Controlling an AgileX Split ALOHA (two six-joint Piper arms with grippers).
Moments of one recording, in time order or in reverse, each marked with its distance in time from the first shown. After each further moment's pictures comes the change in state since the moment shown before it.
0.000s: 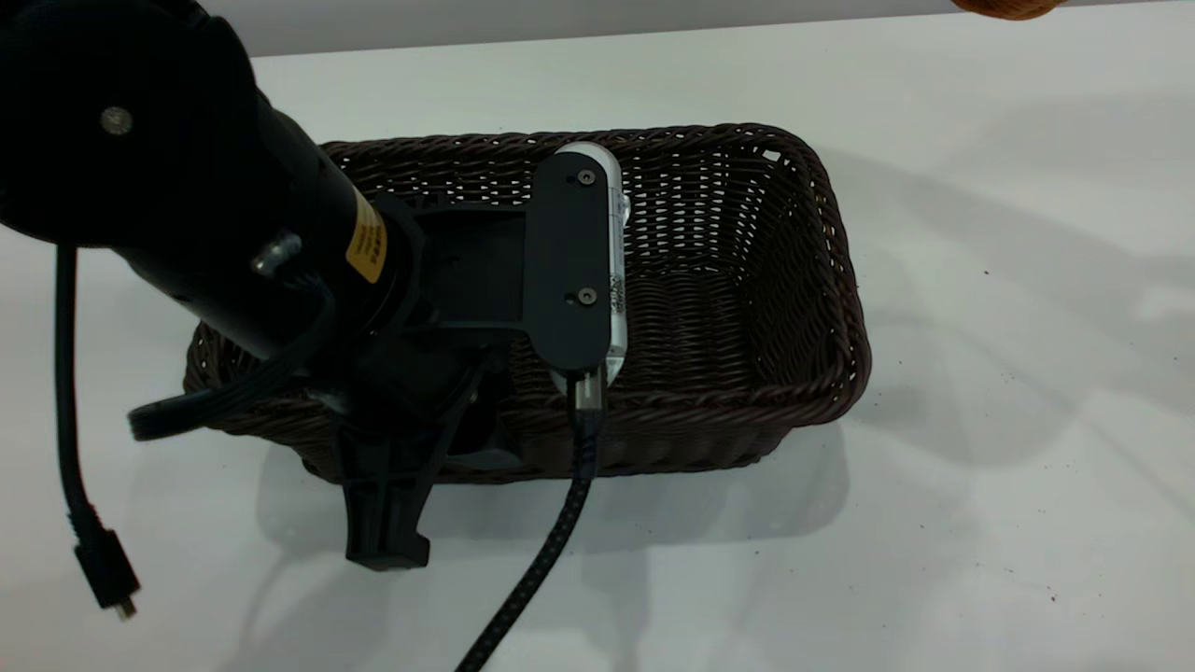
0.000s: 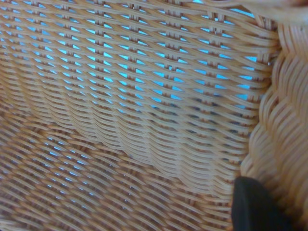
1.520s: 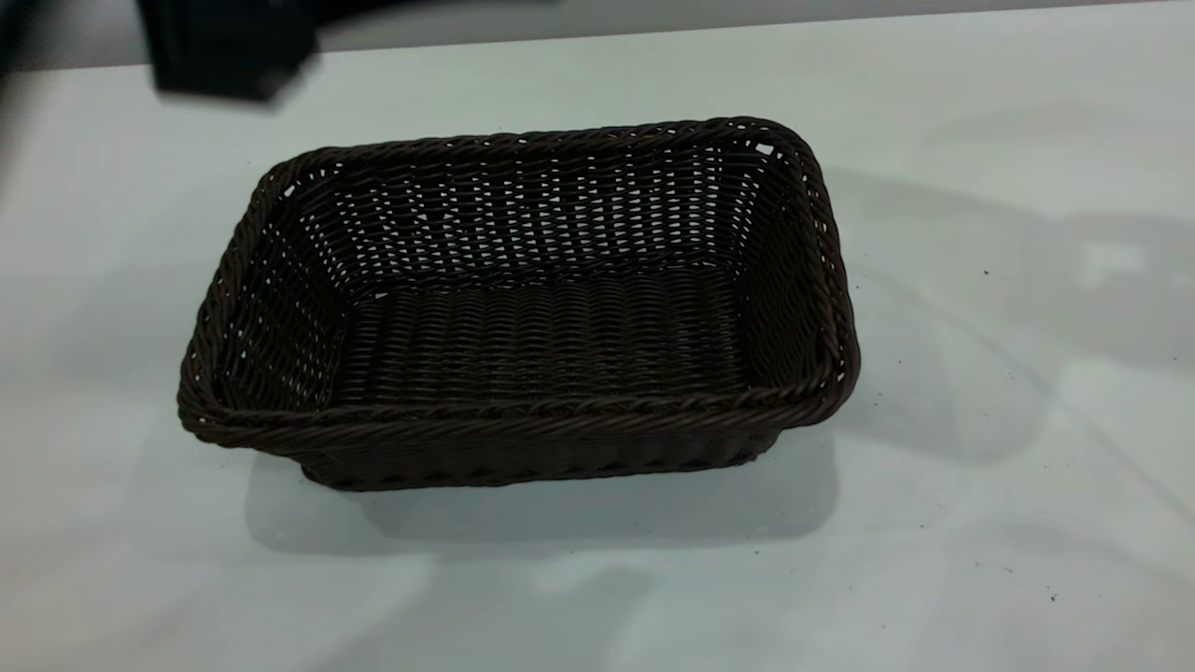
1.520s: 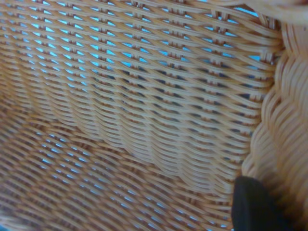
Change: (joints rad) left arm -0.121 -0.670 0.000 -0.006 -0.069 -0.059; right arm 0.086 0.179 -0.313 -0.201 0.242 0.153
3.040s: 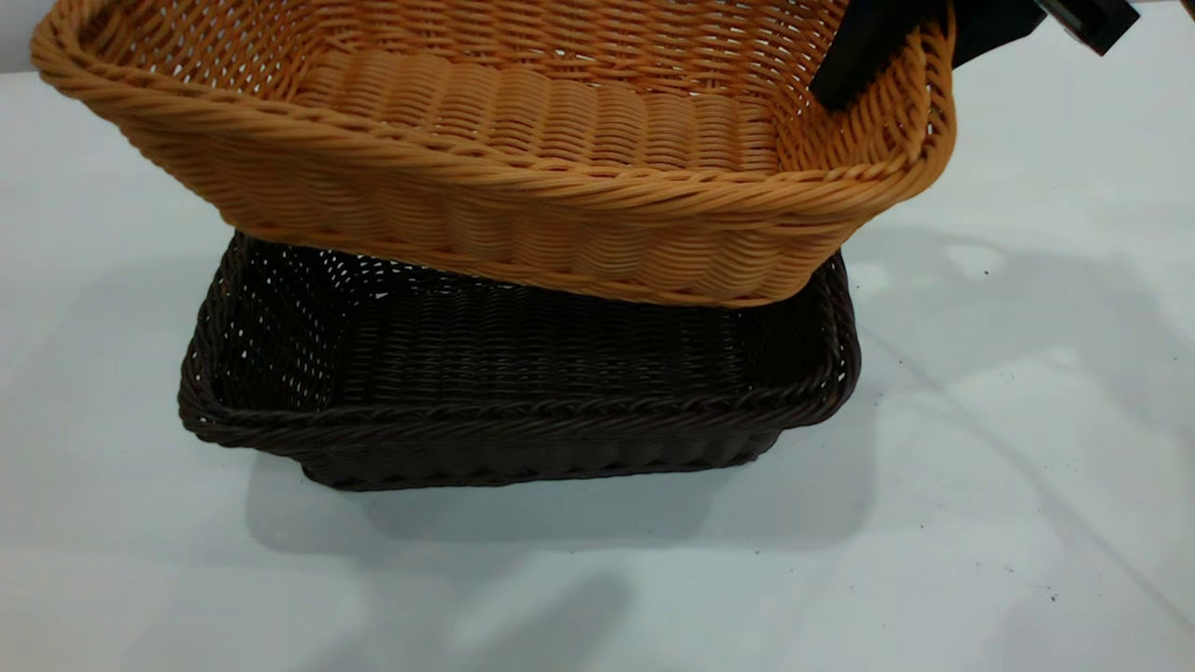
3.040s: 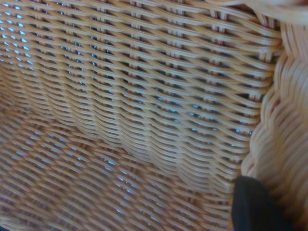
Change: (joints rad) left arm 0.003 -0.176 -0.001 0.006 -0.169 0.000; right arm 0.334 0.288 -0.082 -0.099 -0.029 0.118
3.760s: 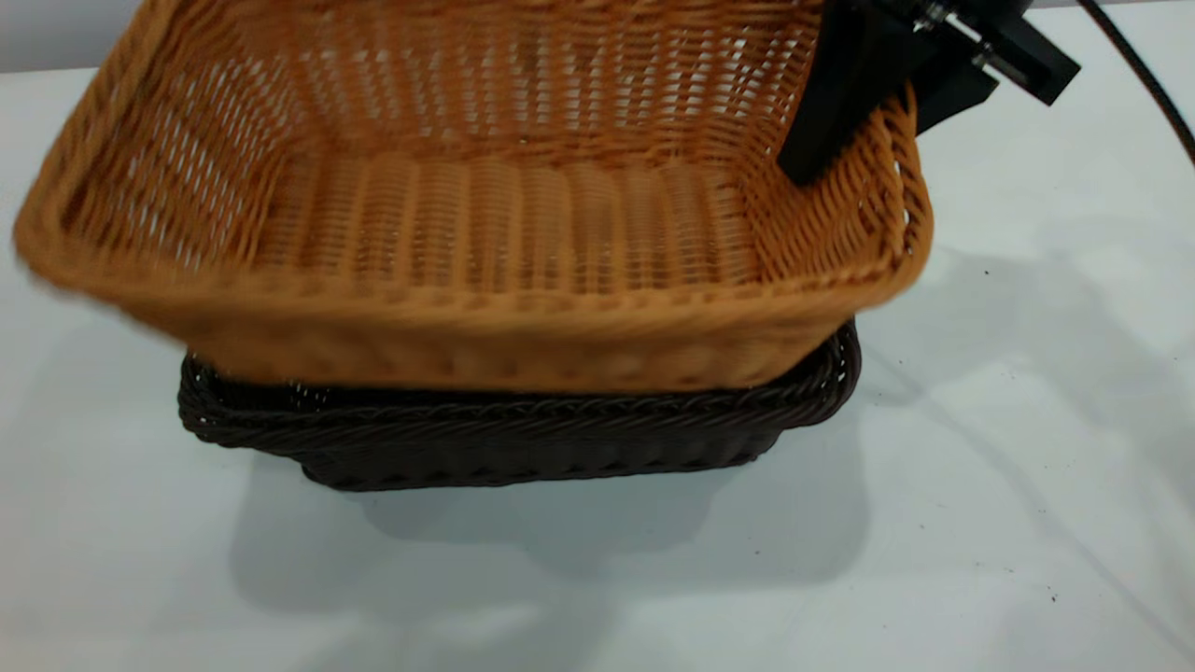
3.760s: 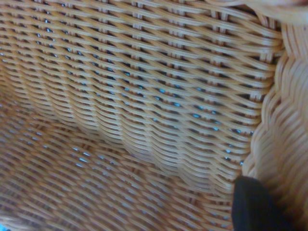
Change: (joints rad) left arm 0.000 0.000 0.000 -0.003 0.000 0.000; right arm 0.078 0.048 0.000 -0.052 -0.035 -0.074
